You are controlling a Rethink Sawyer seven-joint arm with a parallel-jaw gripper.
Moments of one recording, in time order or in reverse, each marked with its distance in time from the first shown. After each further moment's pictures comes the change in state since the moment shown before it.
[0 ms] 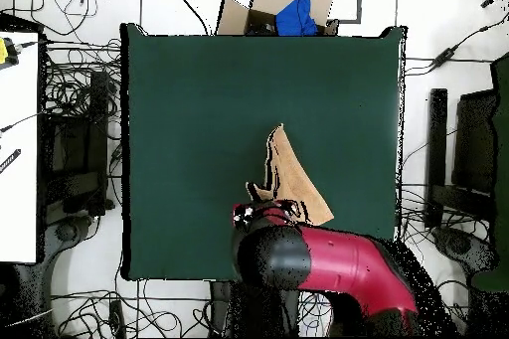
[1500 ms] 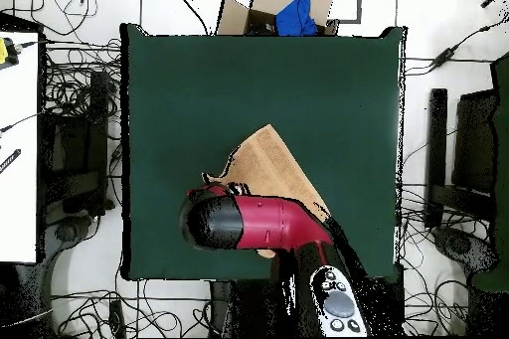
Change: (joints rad) arm 0.289 0.273 -0.142 -0.131 0.059 -0.101 0.023
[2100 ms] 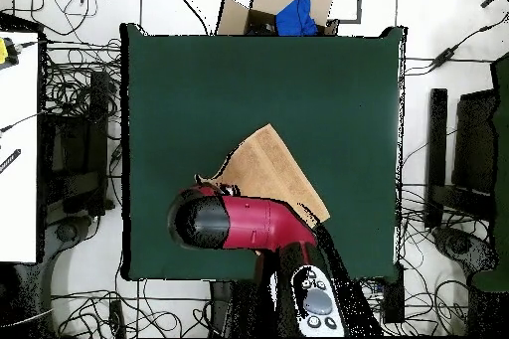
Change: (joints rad) arm 0.089 0.031 -0.072 -0.017 0.067 -0.018 0.000
